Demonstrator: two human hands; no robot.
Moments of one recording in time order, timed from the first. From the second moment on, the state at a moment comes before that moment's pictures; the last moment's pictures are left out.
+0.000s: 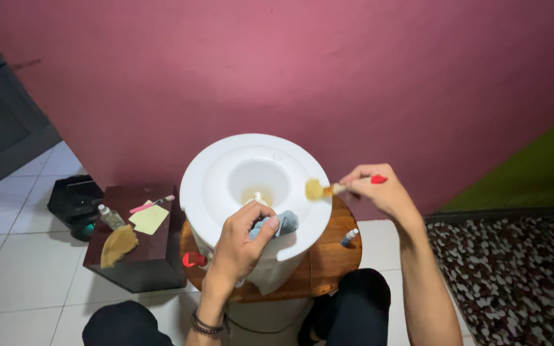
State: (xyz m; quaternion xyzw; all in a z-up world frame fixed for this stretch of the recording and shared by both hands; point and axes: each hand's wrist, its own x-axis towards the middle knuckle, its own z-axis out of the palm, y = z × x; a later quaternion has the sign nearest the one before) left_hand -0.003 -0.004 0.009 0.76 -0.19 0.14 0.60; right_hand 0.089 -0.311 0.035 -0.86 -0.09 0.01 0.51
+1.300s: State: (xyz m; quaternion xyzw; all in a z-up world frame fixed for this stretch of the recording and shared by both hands) left_hand -0.002 -0.005 0.007 0.76 -0.20 0.14 0.60; right_hand 0.062 -0.290 0.070 -0.90 -0.05 -0.04 0.44
